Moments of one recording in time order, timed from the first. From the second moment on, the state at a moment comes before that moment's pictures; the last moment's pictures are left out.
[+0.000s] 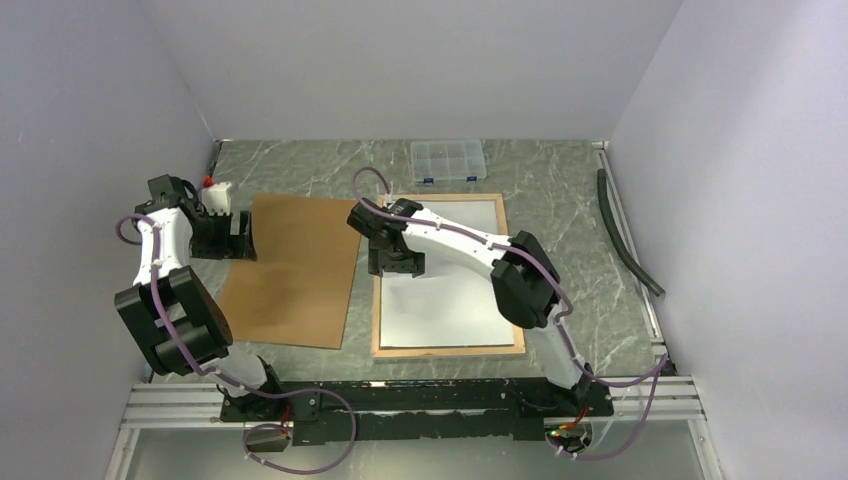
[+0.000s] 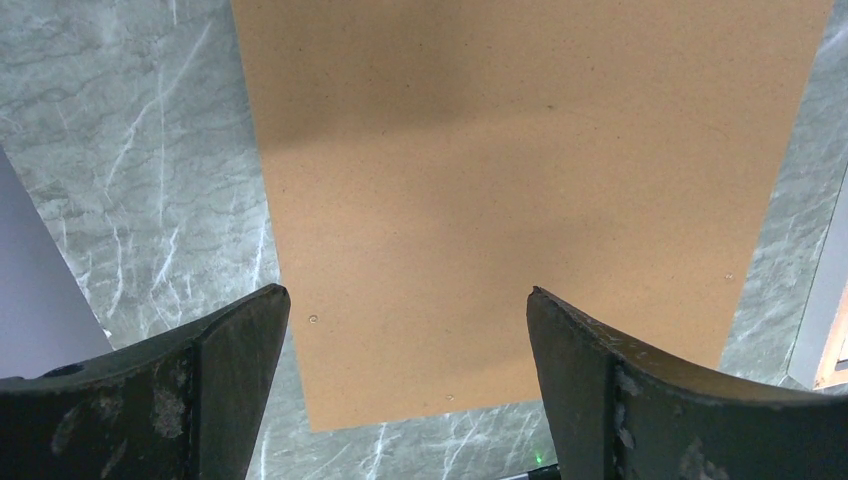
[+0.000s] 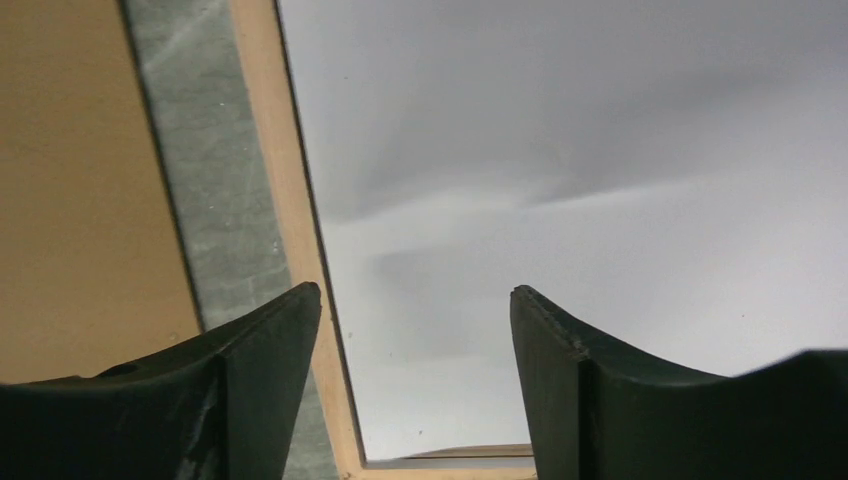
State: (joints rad) left arm 0.46 1.54 1.21 -0.90 0.37 0.48; right arm 0.95 2.15 1.85 -1.06 0.28 0.97
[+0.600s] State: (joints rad) left arm 0.55 1.60 1.27 -0.87 0.26 0.48; right arm 0.99 2.21 2.09 -0.86 0.06 0.81
